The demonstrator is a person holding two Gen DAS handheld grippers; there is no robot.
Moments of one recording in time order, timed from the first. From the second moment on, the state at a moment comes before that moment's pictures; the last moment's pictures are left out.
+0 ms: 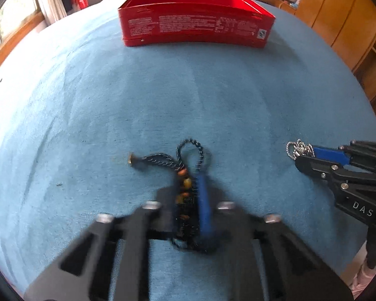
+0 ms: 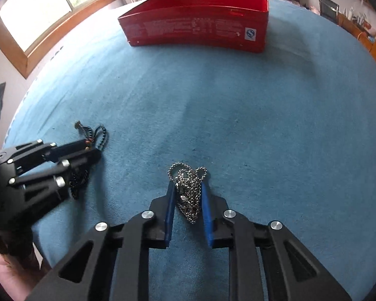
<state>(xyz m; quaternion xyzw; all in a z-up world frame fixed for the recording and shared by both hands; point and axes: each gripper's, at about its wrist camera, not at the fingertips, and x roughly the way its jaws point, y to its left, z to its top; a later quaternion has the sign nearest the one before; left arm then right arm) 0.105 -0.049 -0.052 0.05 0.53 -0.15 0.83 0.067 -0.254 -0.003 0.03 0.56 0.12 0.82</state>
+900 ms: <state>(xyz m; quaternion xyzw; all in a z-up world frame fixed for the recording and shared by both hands) 0.106 -0.011 0.056 -0.02 0.43 -0.16 0.89 0.059 -0.286 0.097 0.06 0.47 0.16 0.87</state>
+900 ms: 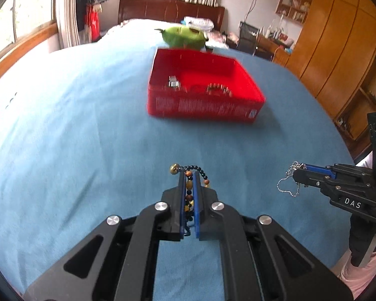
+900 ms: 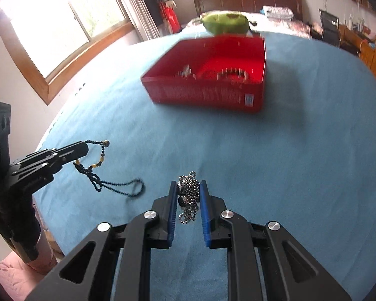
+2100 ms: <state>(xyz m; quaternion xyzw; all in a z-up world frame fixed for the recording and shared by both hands) 0.366 -0.068 0.100 -0.02 0.43 -0.13 0.89 0.312 -0.296 0.116 0.09 0.49 0.12 0.86</state>
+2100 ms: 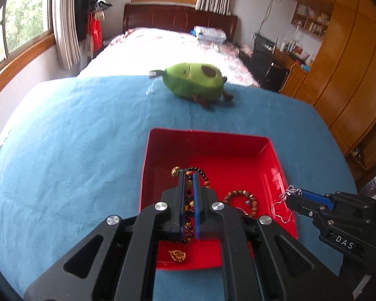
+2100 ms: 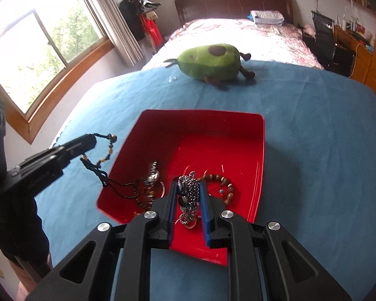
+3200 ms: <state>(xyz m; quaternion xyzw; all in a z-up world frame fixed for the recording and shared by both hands) 0.344 -0.055 0.049 -0.01 0.44 -0.09 0.89 0.302 -0.297 0.088 0.09 0.47 0.08 0.87</state>
